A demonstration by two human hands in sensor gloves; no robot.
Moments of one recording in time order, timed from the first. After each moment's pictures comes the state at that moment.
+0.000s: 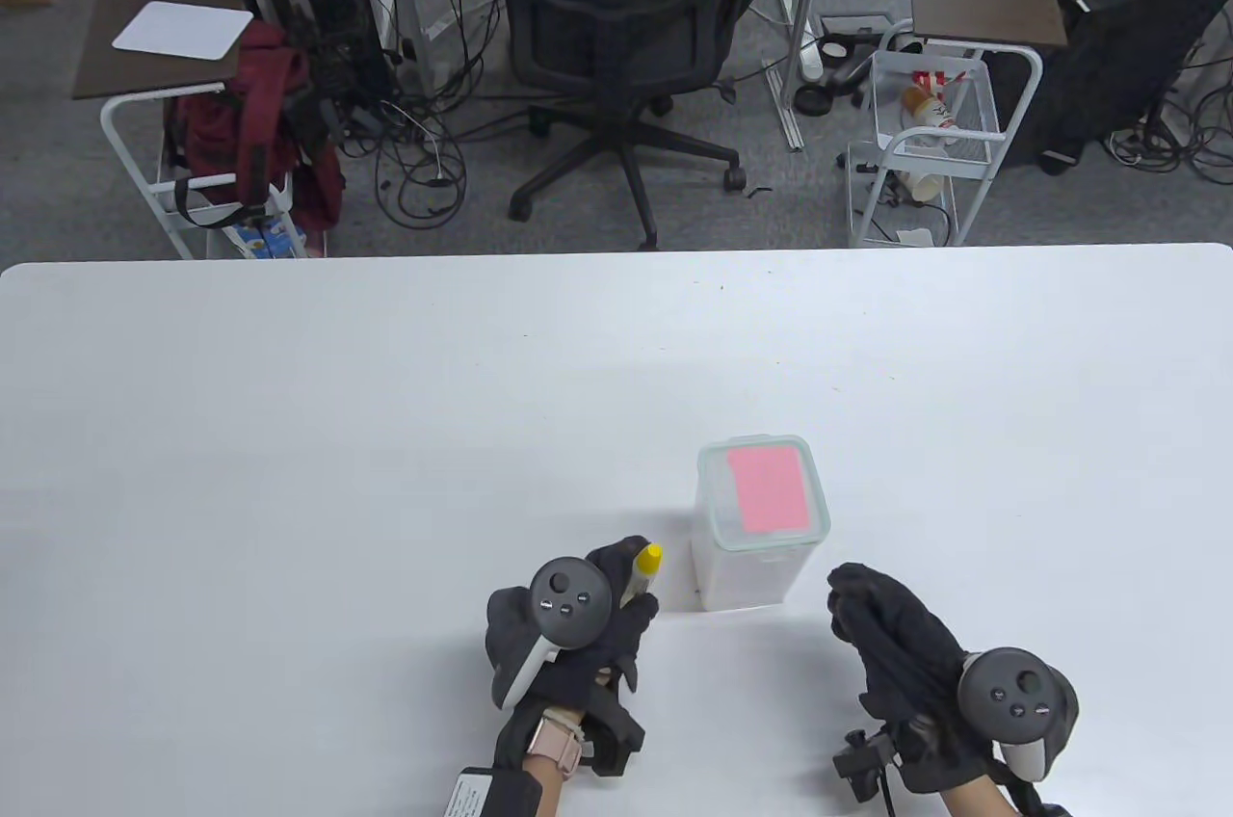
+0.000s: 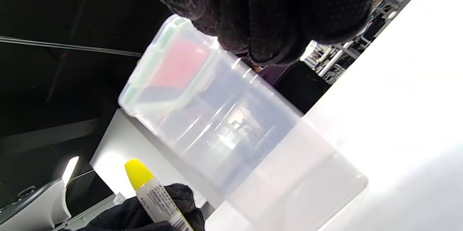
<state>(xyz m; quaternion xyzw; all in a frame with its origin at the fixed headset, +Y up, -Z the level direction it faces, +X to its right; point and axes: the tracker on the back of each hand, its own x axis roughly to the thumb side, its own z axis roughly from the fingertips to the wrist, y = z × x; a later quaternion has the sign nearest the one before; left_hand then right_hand) -0.085 -0.747 -0.263 -0.07 -0.04 0.33 0.94 0.240 -0.732 -0.197 0.08 -0.15 0.86 0.48</state>
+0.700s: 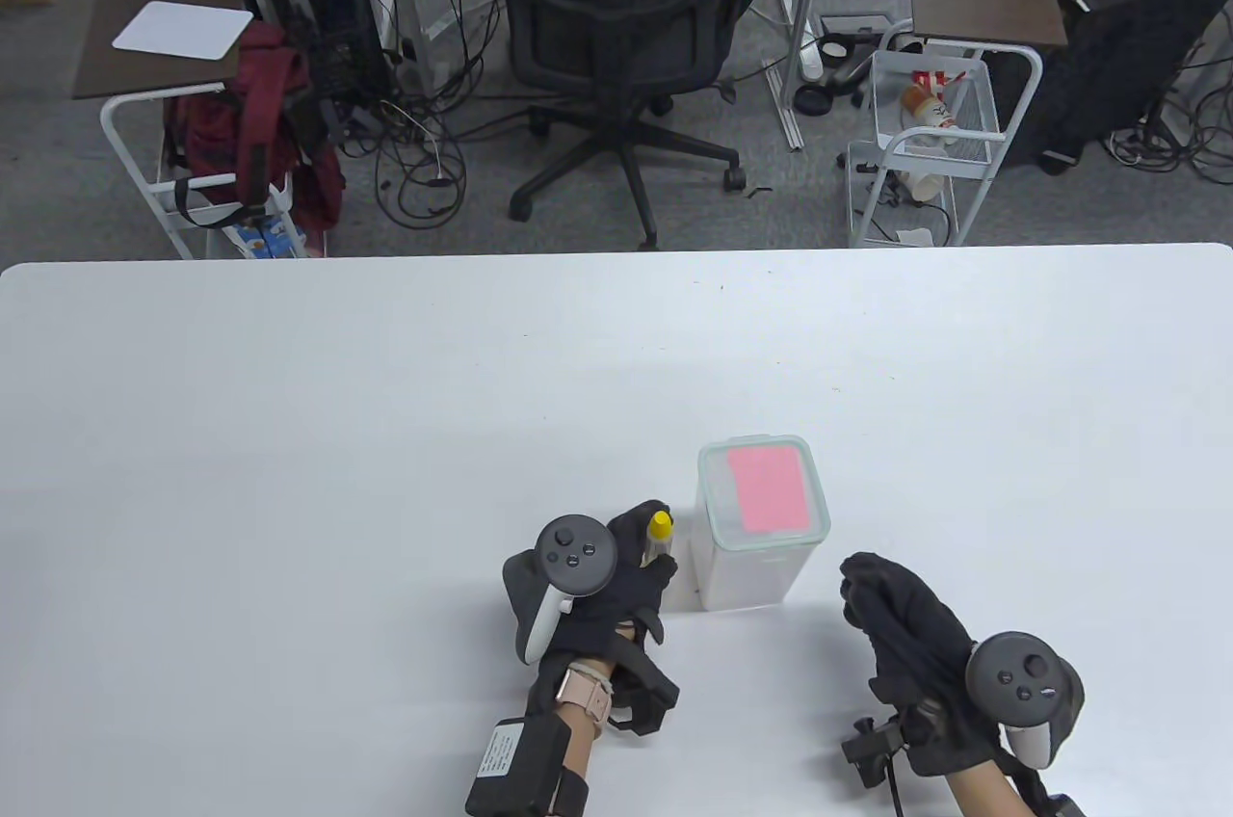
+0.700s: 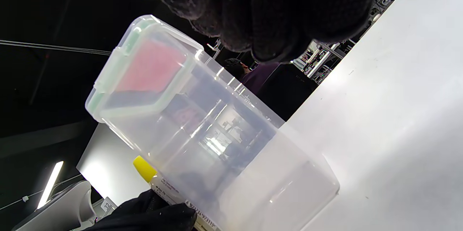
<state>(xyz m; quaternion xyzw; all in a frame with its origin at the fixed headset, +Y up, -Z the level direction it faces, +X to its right) -0.073 -0.767 -0.290 -0.12 -0.02 0.41 0.90 0.246 -0.740 -0.205 0.07 -0.14 0.86 0.48</state>
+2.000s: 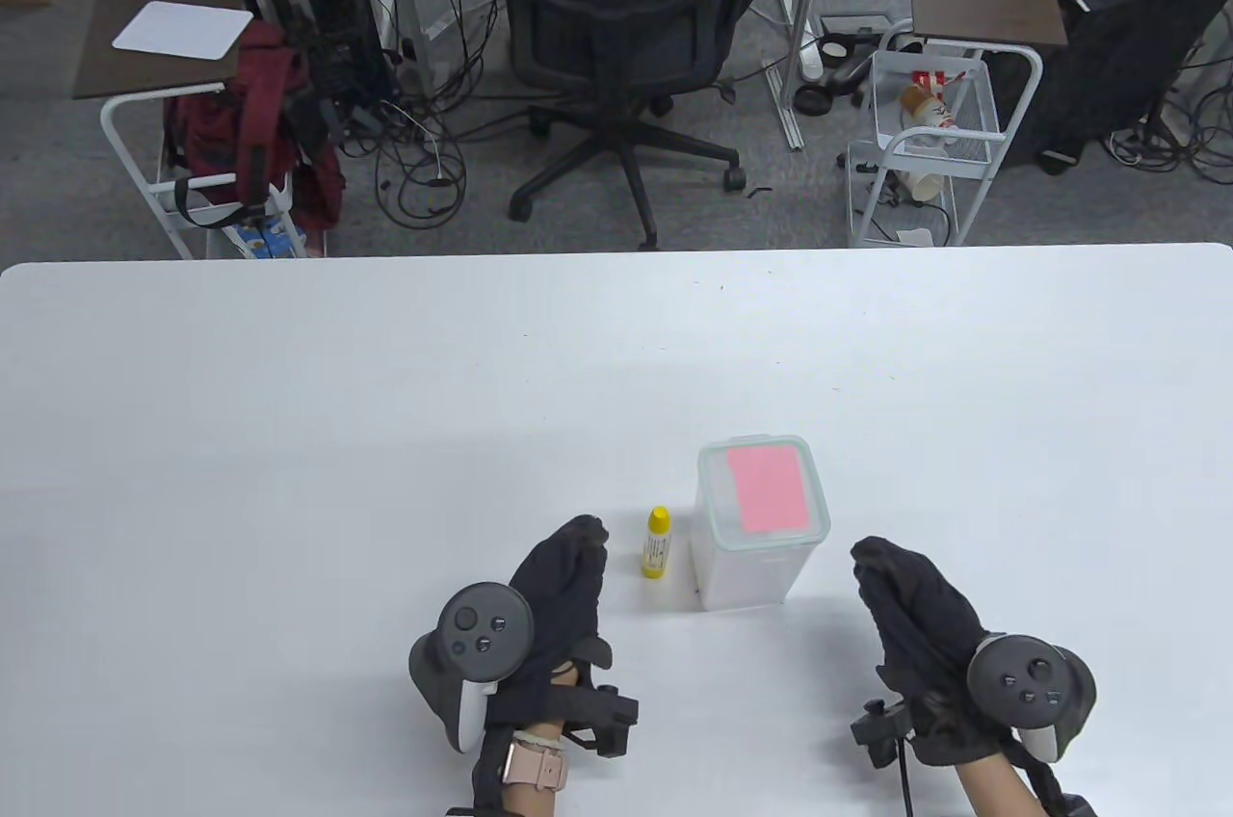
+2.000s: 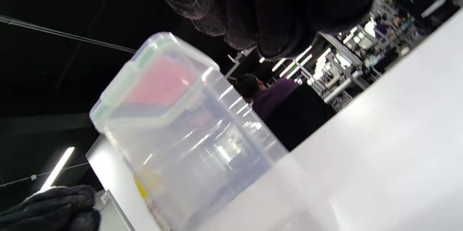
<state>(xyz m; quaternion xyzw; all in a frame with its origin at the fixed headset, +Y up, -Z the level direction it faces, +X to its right) -0.130 -0.701 -0.229 0.08 0.03 0.44 0.89 0.253 -0.706 -0.208 0.10 -0.22 0.89 0.39</state>
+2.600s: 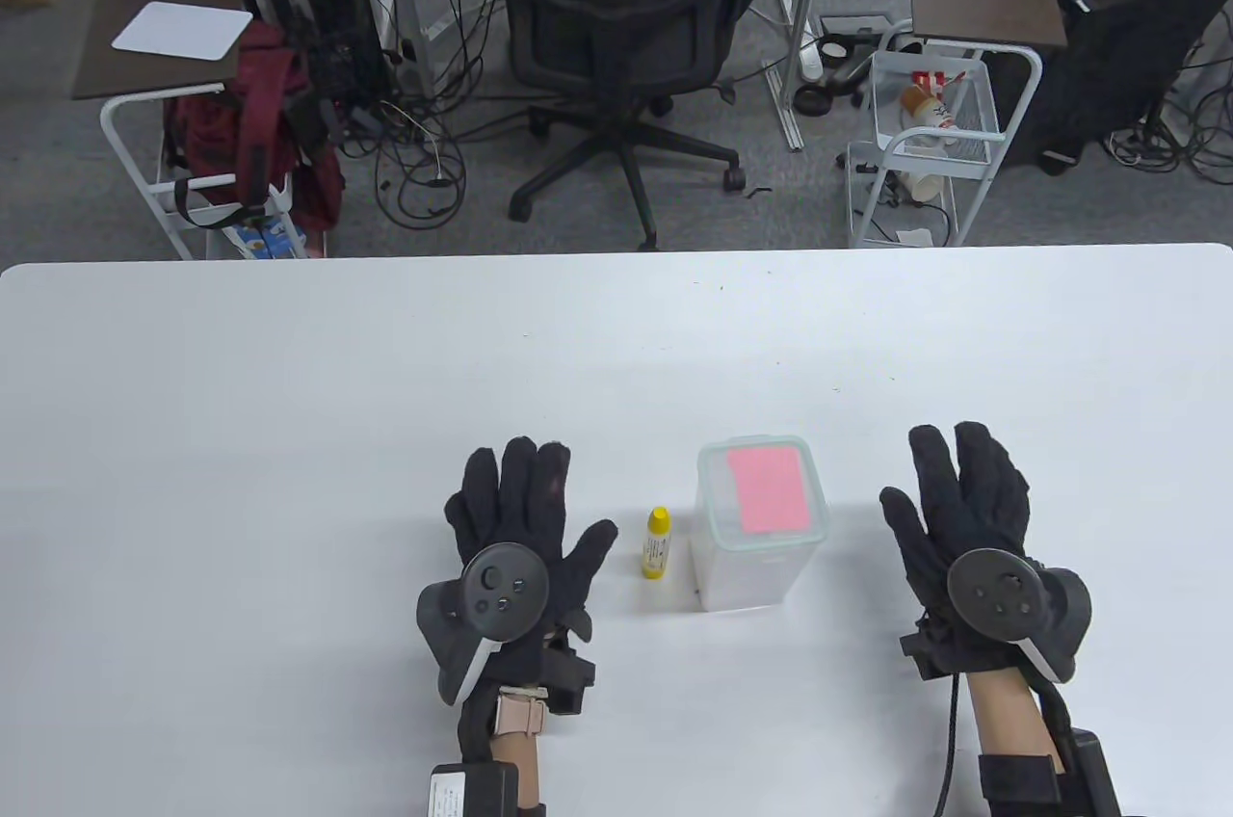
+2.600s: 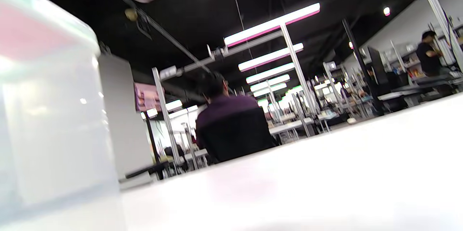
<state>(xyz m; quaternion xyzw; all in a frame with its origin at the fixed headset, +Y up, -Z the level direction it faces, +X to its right) -0.133 -0.702 -0.261 0.07 -0.01 0.25 0.97 0.275 -0.708 -0.266 0.03 -0.19 0.96 0.20</state>
